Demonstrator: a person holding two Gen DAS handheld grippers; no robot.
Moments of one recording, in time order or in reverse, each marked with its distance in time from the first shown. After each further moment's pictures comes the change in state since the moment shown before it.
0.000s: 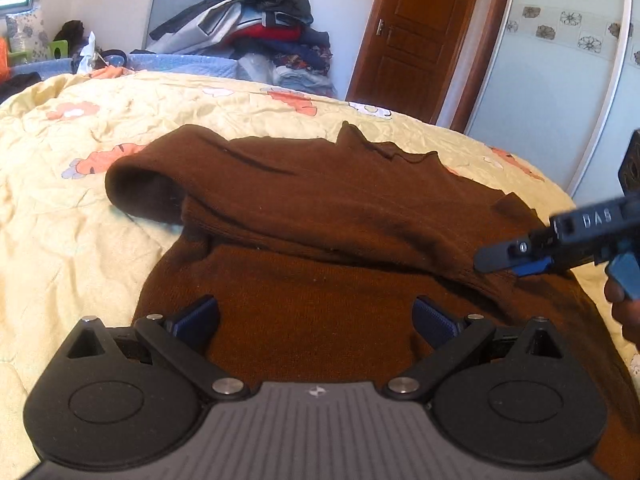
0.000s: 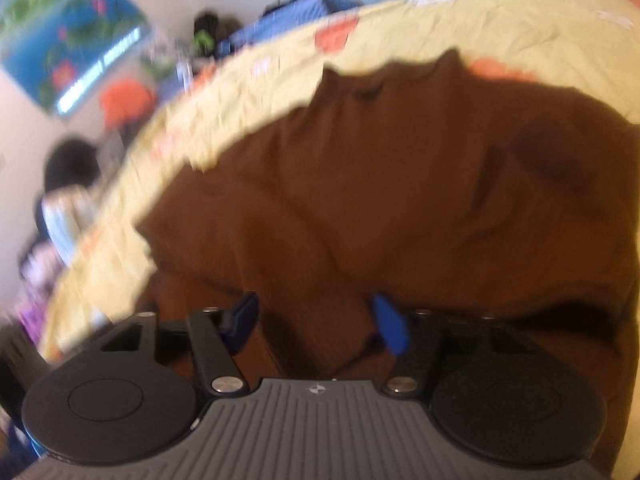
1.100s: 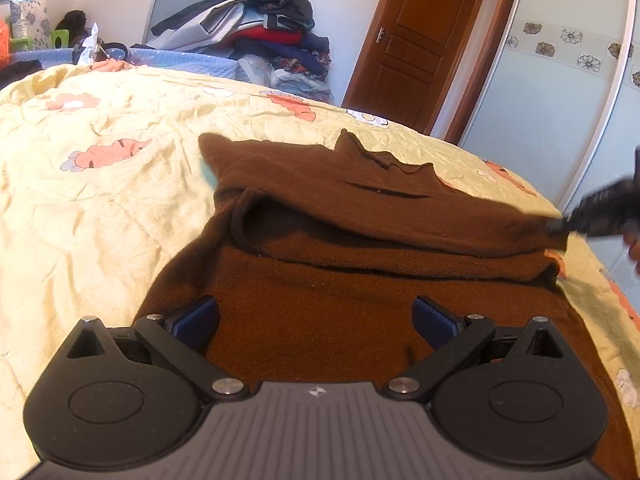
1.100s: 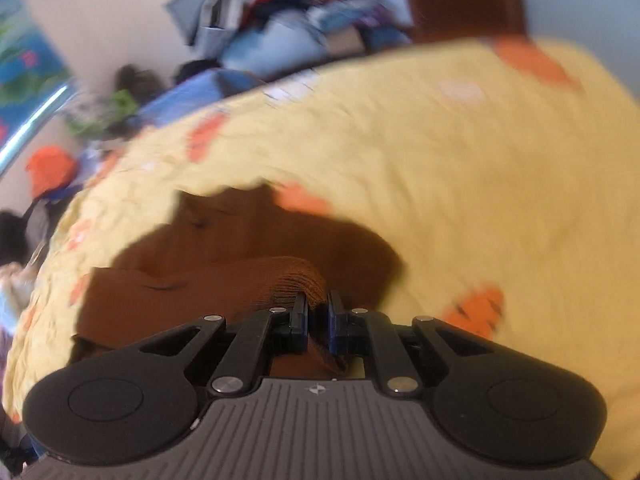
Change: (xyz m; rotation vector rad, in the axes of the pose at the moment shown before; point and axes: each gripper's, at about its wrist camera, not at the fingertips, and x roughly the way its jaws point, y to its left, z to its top) left arm 0.000 0.010 0.001 -0.047 -0.009 -0.043; right arm -0.099 -0.121 0.066 0.153 -0.125 -0.221
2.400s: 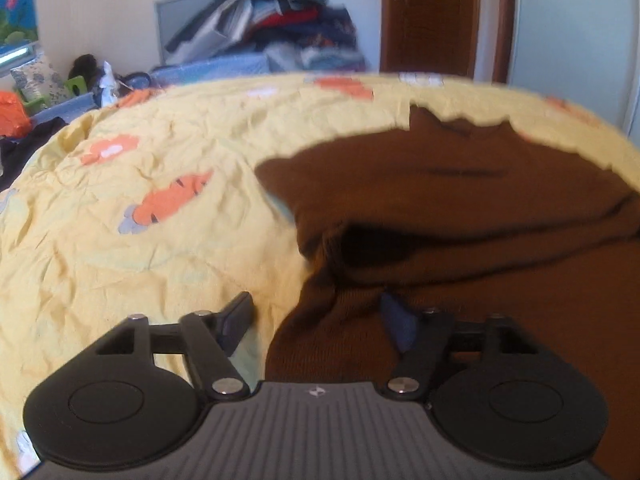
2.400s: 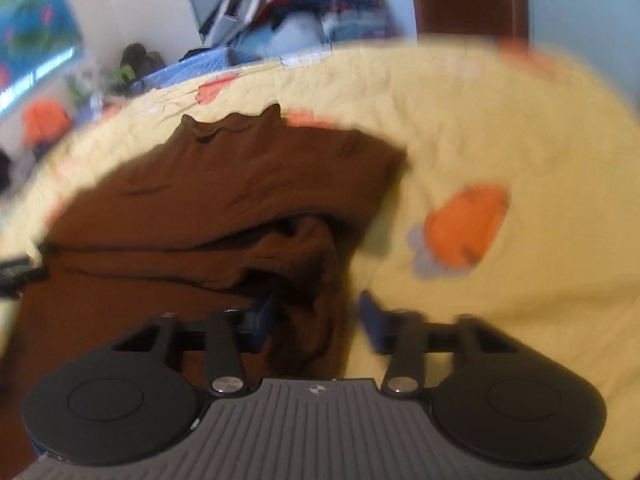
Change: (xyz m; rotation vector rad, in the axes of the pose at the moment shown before) left arm 0.030 0.026 0.032 0.209 0.078 0.231; right arm 0.008 0.033 -0.113 -0.229 -0.089 -0.119
